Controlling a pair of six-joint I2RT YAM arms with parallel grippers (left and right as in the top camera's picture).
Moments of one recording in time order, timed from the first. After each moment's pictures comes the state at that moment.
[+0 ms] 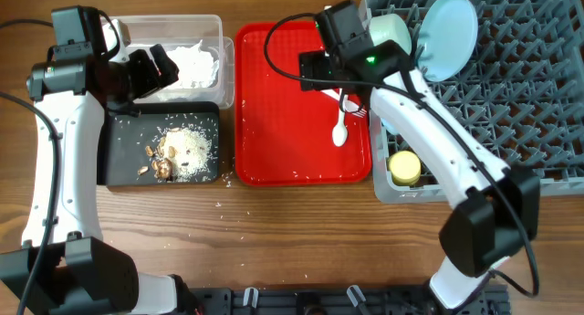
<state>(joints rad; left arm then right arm) 0.16 1.61 1.50 -0.96 0.24 -0.30 0.50 1.87 1.65 -0.79 0.16 0.30</state>
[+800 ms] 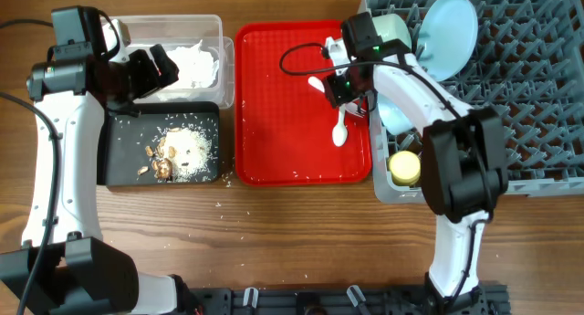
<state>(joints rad) 0.16 1.61 1.50 -0.96 0.24 -0.30 0.32 2.17 1.63 -0.73 -0.14 -0.11</state>
